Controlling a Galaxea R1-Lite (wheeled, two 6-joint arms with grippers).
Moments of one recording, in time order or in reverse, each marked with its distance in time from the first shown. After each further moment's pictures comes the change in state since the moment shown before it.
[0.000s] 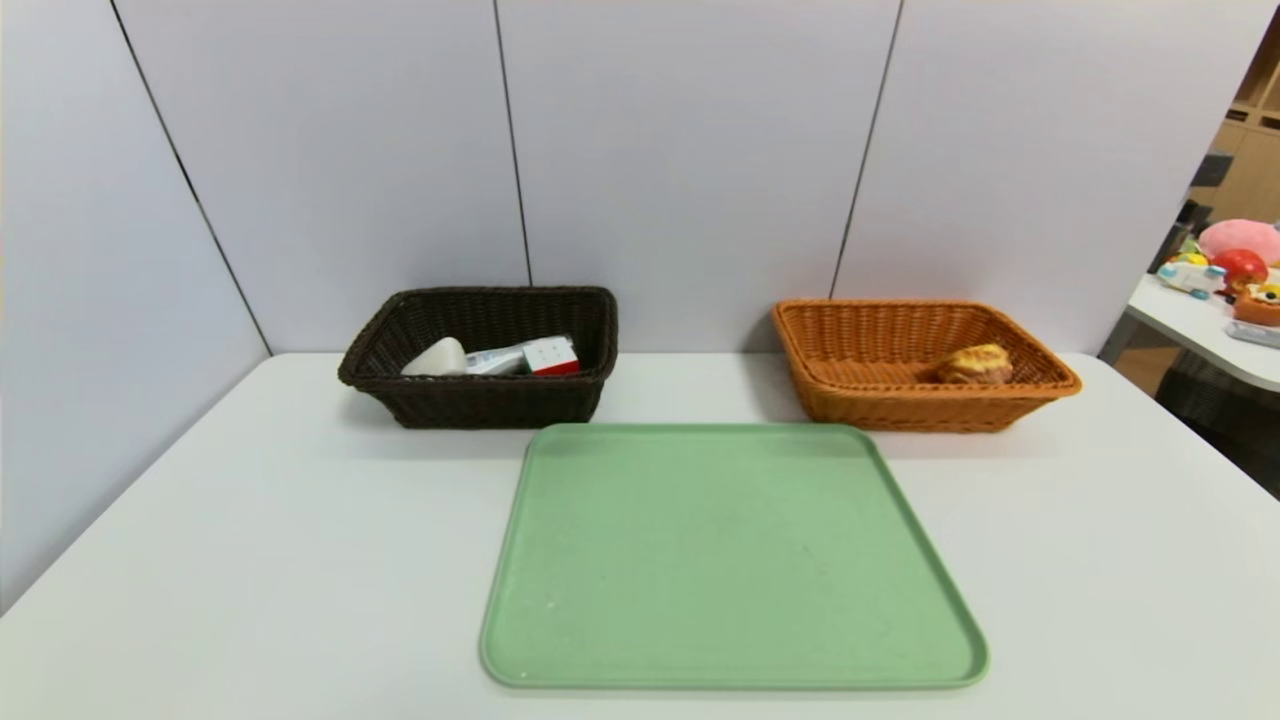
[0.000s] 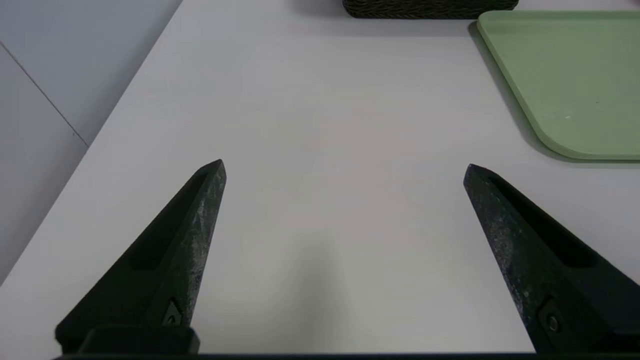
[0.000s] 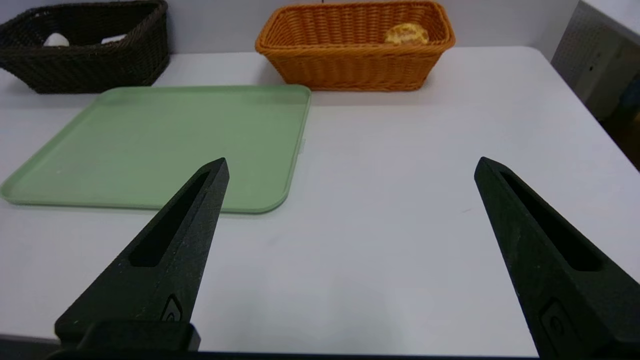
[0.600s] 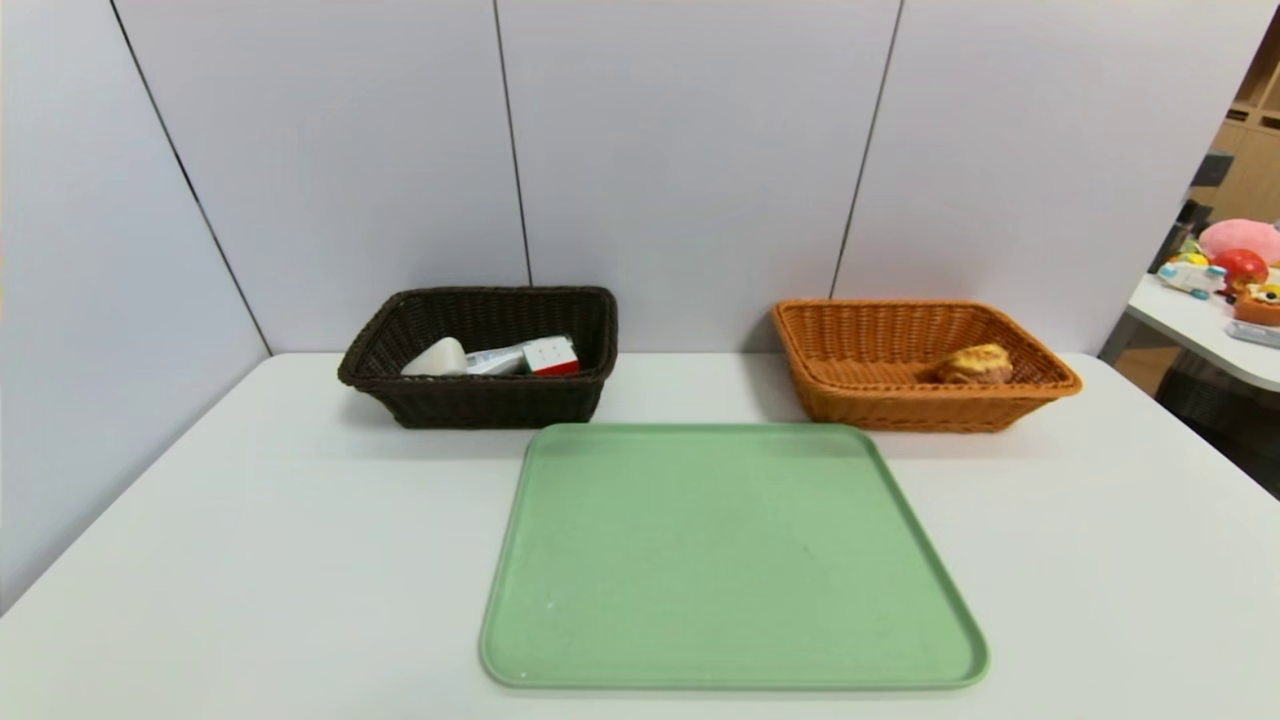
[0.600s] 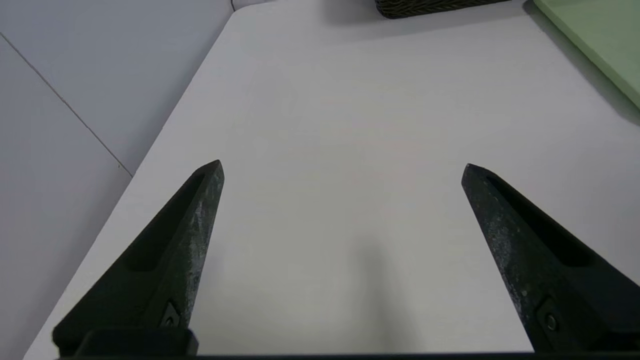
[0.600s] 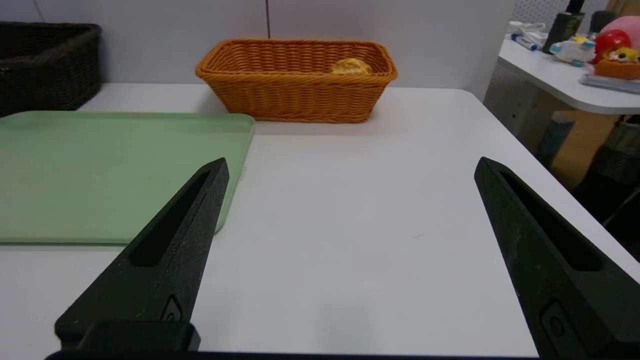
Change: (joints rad) left arm 0.000 -0.063 0.231 -0.241 0.067 0.178; right arm 0.004 -0.133 0.316 -0.310 -0.131 -0.086
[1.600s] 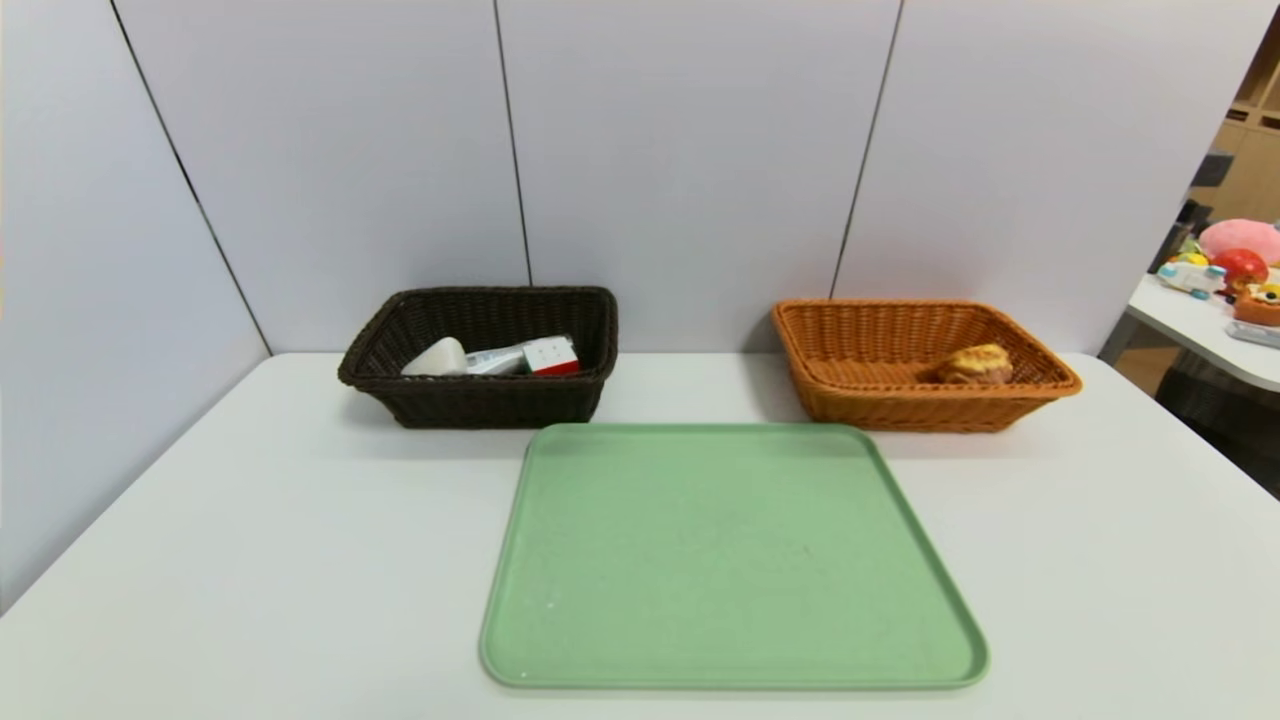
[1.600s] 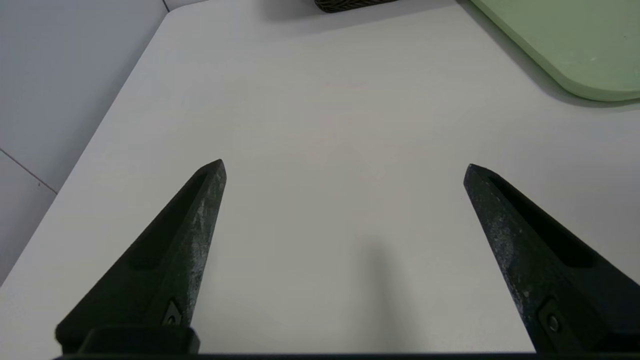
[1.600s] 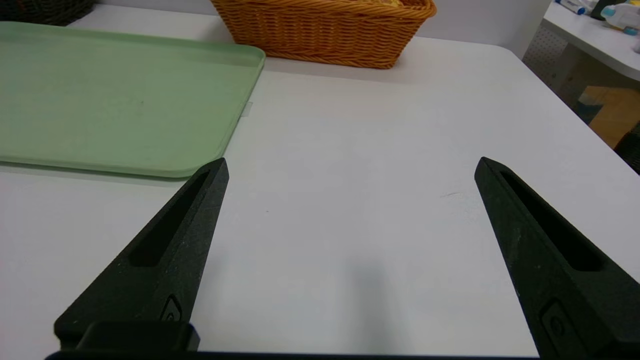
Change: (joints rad) left arm -0.001 -0.011 0.043 -0.005 -0.144 -0.014; right arm 0.001 -0.011 0.193 -0.084 0.057 -0.057
